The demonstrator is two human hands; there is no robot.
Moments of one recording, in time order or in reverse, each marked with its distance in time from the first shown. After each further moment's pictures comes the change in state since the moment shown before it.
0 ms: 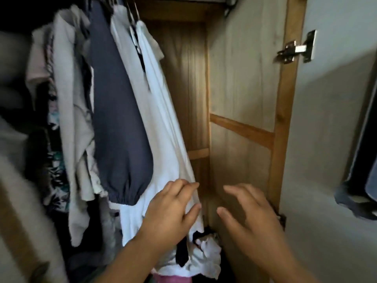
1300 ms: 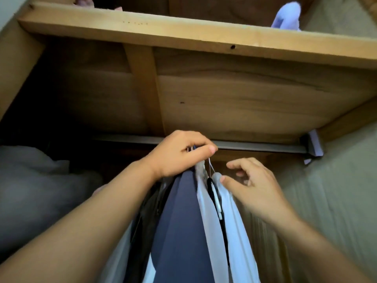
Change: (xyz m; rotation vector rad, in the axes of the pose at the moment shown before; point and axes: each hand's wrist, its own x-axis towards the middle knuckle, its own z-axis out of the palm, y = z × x) left_hand 0.352 -0.230 -0.249 0.021 0.302 0.346; right_hand 0.460 -0.128 0.030 0.255 0.382 -0.421
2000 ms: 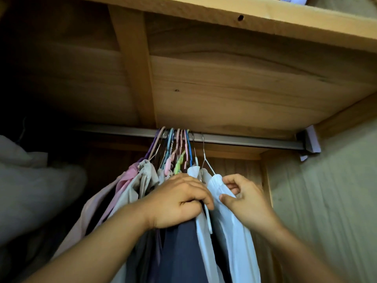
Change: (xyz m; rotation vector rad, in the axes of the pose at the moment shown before) left_hand -0.048 -0.025 0.064 0.062 -0.343 0.046; right_hand -0.002 0.055 0.046 -0.004 -0.113 0.165
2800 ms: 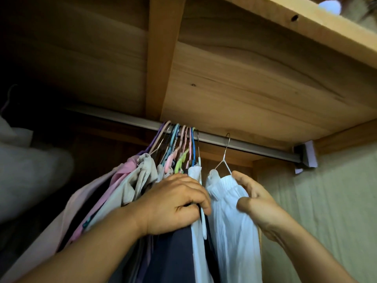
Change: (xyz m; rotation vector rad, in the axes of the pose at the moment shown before) left_hand -0.021 -0.024 0.007 -0.065 0.138 0.045; right_hand 0.010 -0.004 -0.004 0.361 -0.170 0.258
